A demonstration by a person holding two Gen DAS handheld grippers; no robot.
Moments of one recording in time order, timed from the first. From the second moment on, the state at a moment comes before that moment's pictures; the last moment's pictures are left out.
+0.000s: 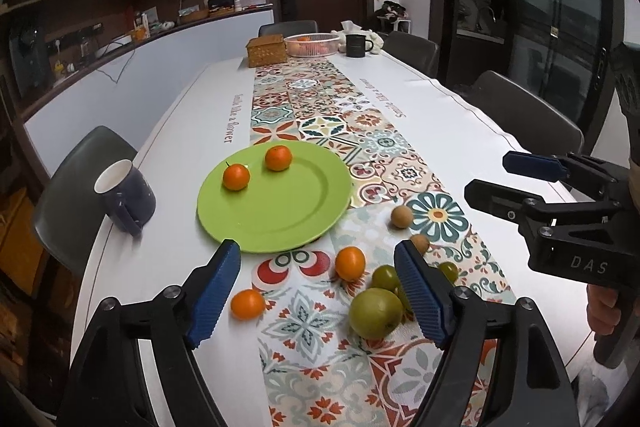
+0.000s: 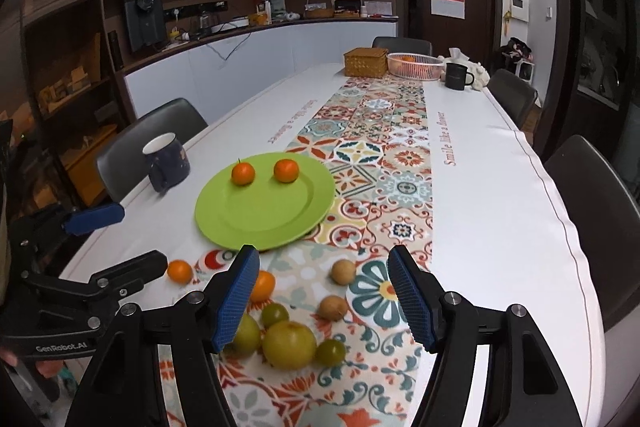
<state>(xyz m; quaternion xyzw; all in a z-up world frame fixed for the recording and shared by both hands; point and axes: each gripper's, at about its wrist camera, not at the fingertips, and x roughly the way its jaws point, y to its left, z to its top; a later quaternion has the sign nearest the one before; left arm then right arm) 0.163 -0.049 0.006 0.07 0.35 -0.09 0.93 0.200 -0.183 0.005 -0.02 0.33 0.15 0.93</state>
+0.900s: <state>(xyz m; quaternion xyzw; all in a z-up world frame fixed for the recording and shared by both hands) 0.162 -0.081 -0.072 0.11 0.45 -0.14 0.87 0.187 -0.197 -0.075 -0.06 0.44 0.15 0.88</state>
